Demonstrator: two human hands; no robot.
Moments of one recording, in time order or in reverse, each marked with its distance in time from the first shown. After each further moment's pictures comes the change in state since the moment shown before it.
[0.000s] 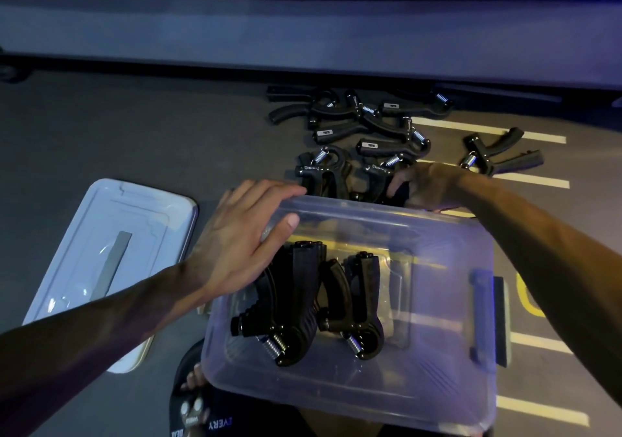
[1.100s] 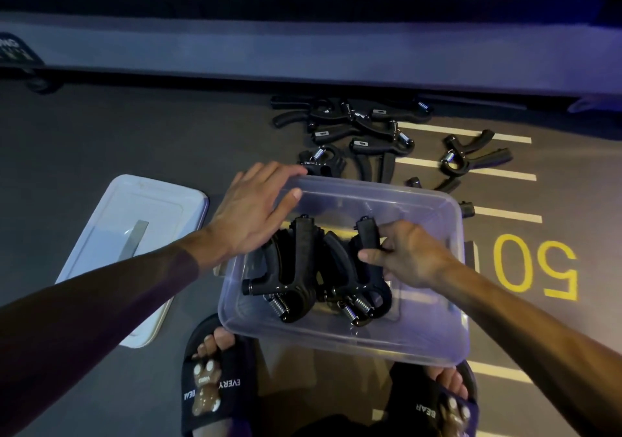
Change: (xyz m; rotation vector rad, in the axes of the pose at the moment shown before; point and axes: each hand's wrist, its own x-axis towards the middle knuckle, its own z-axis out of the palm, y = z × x) left_hand -0.004 0.008 -0.002 0.103 -0.021 -0.002; right_hand -0.125 -0.041 0.105 0.331 0.197 -0.074
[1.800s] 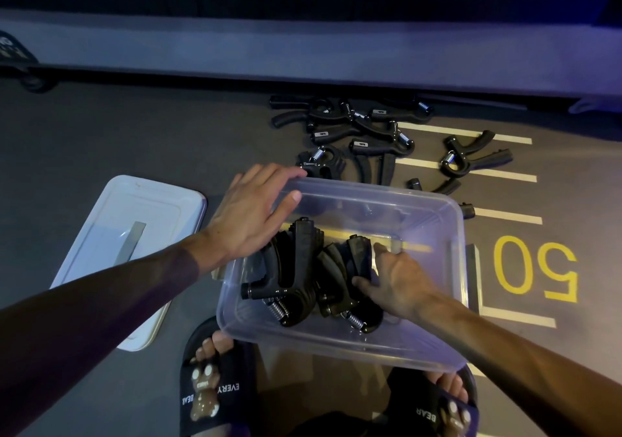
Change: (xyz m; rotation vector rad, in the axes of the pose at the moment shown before) left_hand 0.000 0.000 -0.001 -0.028 -0.011 -0.008; right_hand -0.008 0.005 0.036 -0.324 0.025 0.091
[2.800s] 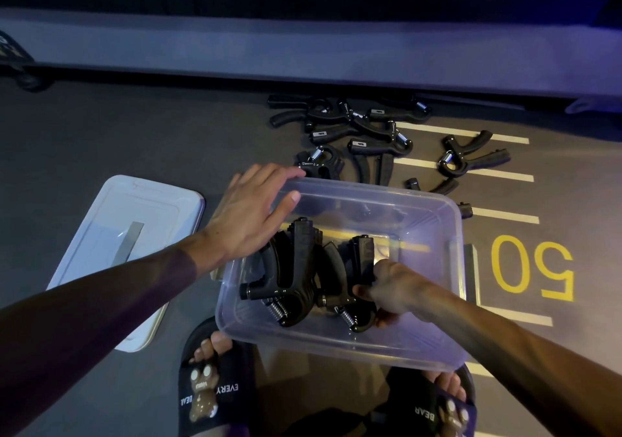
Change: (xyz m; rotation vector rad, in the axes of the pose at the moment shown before) left_hand 0.000 0.000 -0.001 -0.004 -0.013 -0.010; right_hand 0.005 0.000 0.005 0.461 -0.343 0.260
